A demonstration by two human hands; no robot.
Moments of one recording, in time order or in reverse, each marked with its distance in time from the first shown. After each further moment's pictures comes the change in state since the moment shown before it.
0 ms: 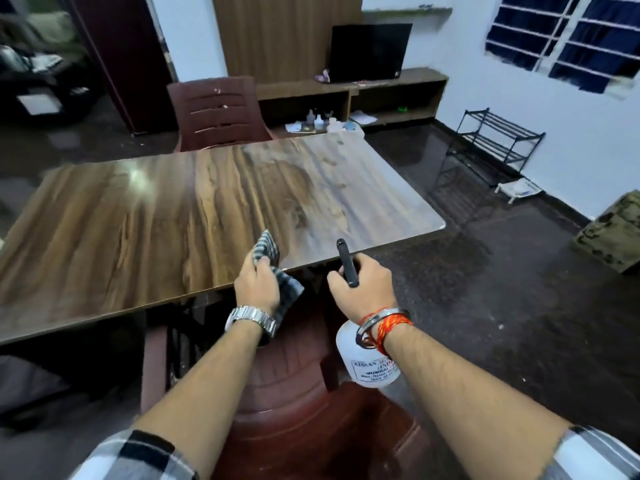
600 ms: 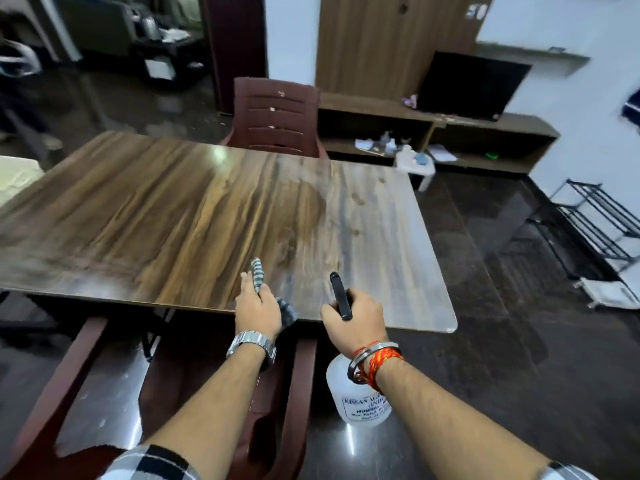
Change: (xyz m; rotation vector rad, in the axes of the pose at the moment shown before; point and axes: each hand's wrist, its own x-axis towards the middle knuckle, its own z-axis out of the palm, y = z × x) left_hand 0.052 0.029 0.180 0.068 0.238 -0.177; right_hand 0.210 0.069 -0.042 -0.073 -0.397 -0.070
